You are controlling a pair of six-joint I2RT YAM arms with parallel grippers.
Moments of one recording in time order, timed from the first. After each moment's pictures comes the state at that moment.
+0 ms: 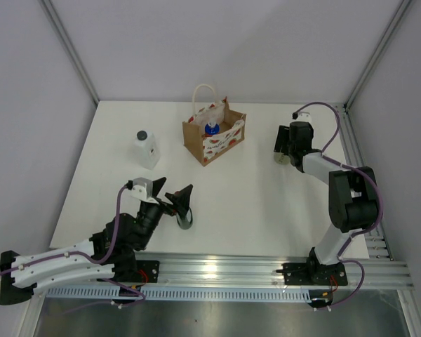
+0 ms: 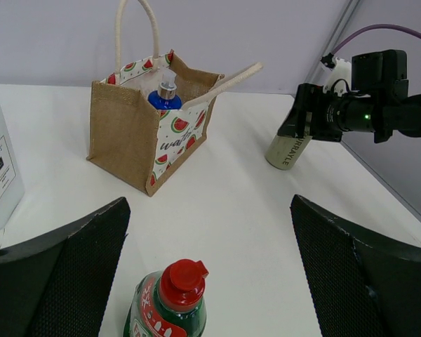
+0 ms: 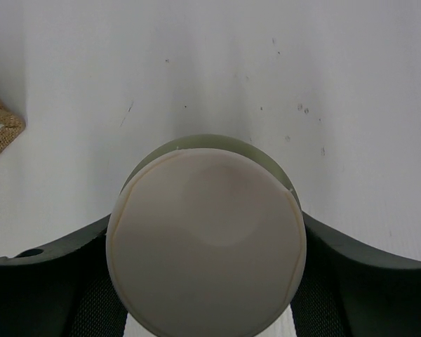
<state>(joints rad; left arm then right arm) -1.24 0.46 0.37 0.26 -0.83 -0.16 0.17 1.74 1.03 0.13 0.21 0.22</state>
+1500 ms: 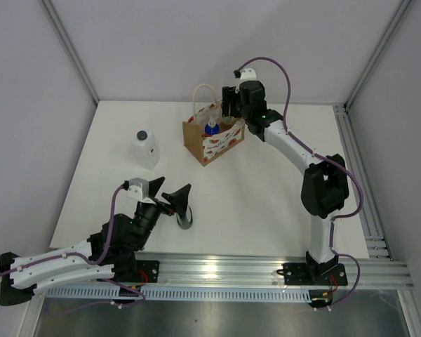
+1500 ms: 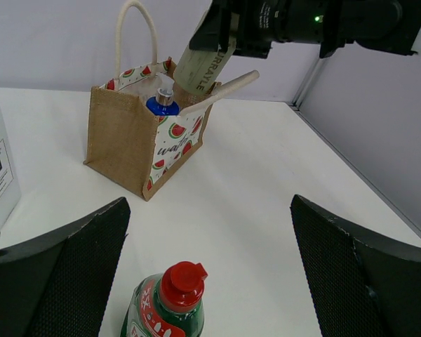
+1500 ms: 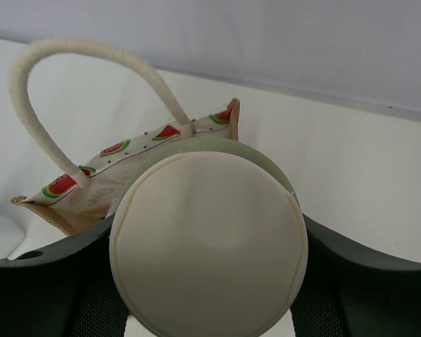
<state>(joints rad) -1.24 0.43 0.37 0.26 -0.82 -0.16 0.50 1.97 1.79 -0.12 0.16 0.17</state>
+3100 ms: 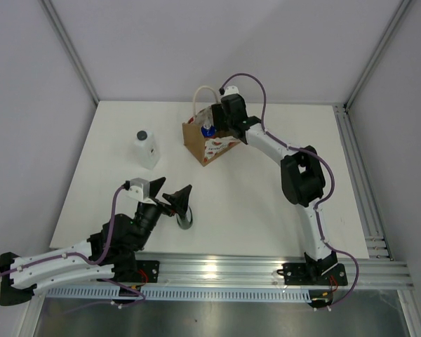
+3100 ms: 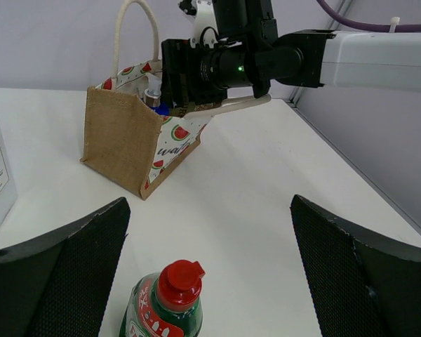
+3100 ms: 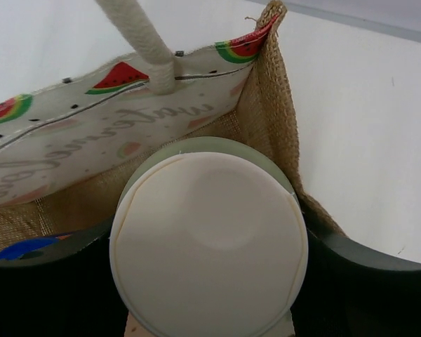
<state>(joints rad) -1.24 0.43 0.37 0.25 -0.81 -0.16 0.55 2.24 1.91 -0.21 0.25 0.16</state>
